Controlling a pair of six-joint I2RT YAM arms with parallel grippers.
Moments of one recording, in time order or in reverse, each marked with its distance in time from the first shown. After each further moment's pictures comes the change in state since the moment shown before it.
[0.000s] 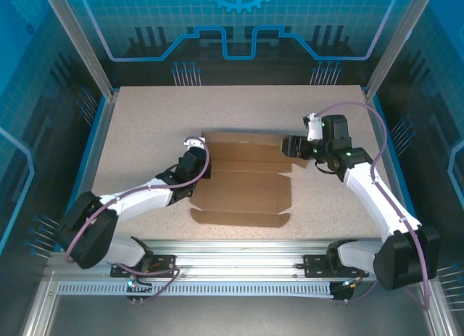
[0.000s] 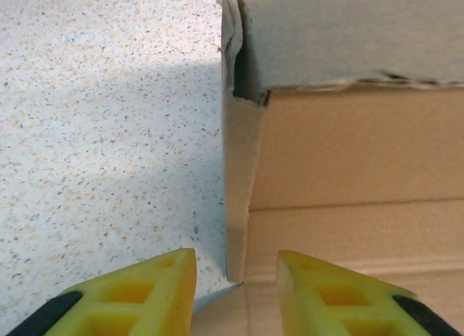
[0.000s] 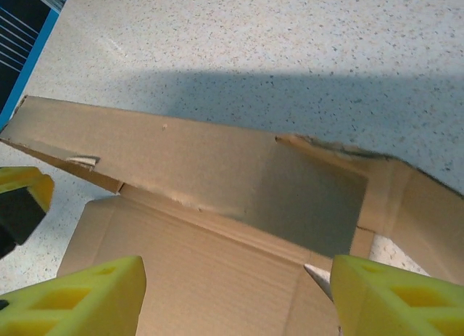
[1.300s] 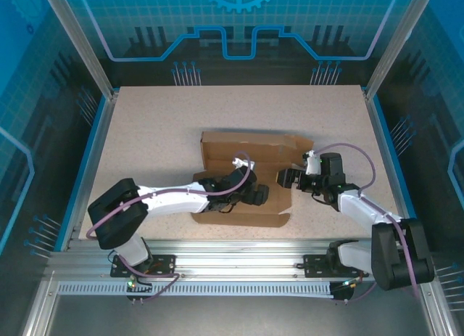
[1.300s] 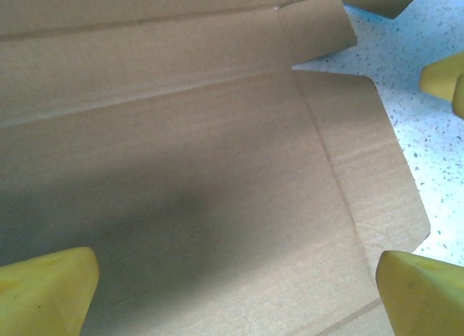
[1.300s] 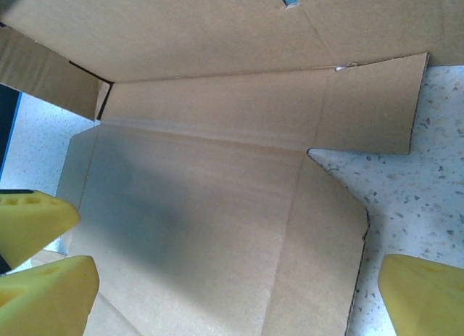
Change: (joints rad) left arm -0.374 0.284 0.252 -0.150 0.218 -0.311; right arm -0.063 0.019 -0.513 0.464 -0.214 0.125
